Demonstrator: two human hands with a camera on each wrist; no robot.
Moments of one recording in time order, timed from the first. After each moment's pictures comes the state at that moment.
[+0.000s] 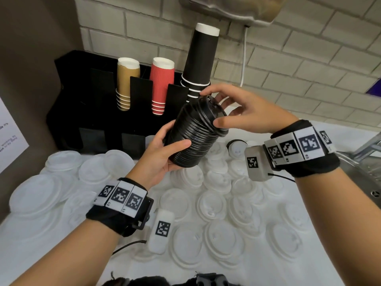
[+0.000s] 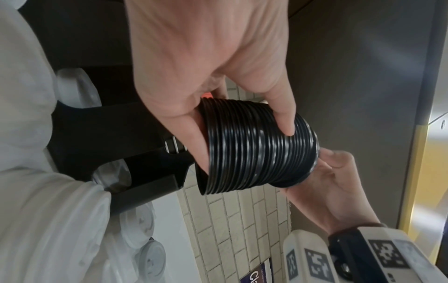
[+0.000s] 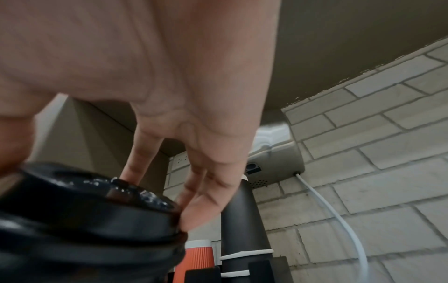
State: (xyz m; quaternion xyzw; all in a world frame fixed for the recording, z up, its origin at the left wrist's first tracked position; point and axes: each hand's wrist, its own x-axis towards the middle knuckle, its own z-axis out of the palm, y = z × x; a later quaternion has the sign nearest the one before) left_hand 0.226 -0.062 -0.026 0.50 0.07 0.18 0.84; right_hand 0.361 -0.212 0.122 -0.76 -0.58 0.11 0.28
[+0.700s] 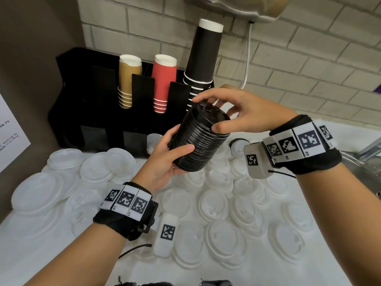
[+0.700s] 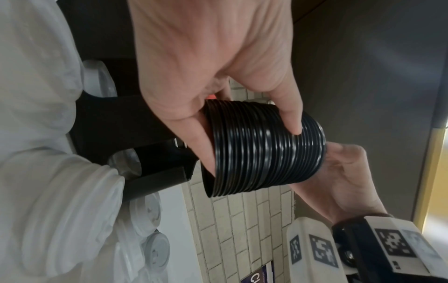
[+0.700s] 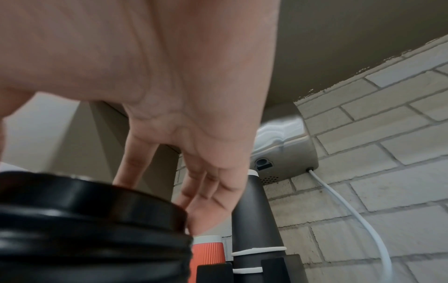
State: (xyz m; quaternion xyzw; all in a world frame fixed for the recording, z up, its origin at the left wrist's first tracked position) left_hand 0.233 -0.067 -0.041 0.49 0.06 0.15 0.86; right_hand 0.361 -0.204 0.126 -0.75 -0.61 0.14 0.21
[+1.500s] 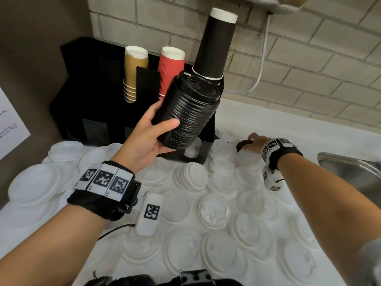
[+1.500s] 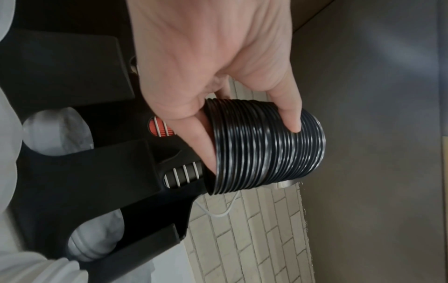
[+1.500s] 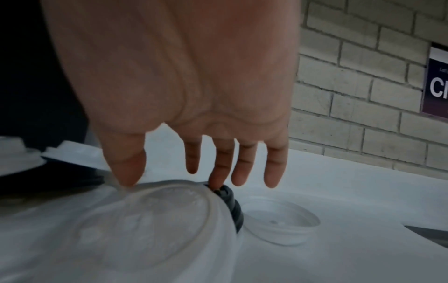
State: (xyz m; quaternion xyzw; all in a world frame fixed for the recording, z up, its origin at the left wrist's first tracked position) left_hand 0.233 -0.030 -0.011 0.50 0.10 0.24 0.83; right_hand 0.563 -0.215 -0.053 -0.96 -0.21 0.16 -0.06
